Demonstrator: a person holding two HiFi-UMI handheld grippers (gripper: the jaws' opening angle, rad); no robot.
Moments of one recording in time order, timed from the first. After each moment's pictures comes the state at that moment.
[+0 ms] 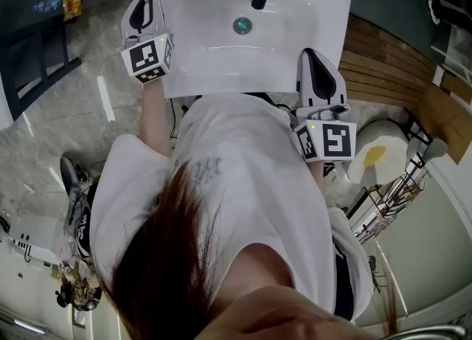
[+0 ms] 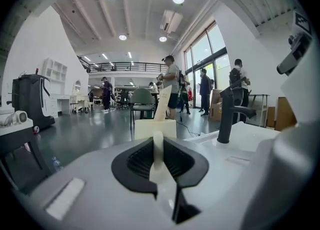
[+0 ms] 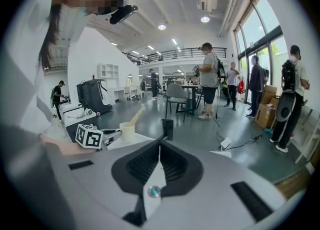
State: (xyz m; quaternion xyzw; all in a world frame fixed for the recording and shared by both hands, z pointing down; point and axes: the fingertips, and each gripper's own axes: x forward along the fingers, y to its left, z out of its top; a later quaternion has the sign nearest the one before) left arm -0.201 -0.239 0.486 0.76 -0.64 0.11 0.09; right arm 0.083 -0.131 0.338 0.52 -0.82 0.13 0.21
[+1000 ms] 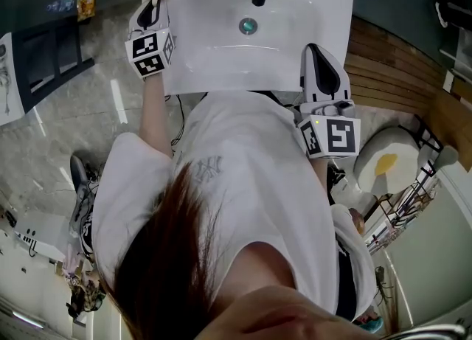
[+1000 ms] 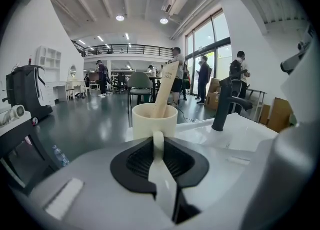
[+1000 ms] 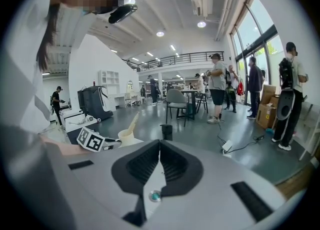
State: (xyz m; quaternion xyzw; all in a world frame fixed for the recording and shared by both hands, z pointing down) left arm -0.197 -0.224 0.512 0.76 -0.60 0.18 0.17; right arm 0.095 -0.122 0.324 0.52 -0.83 0.13 0.17
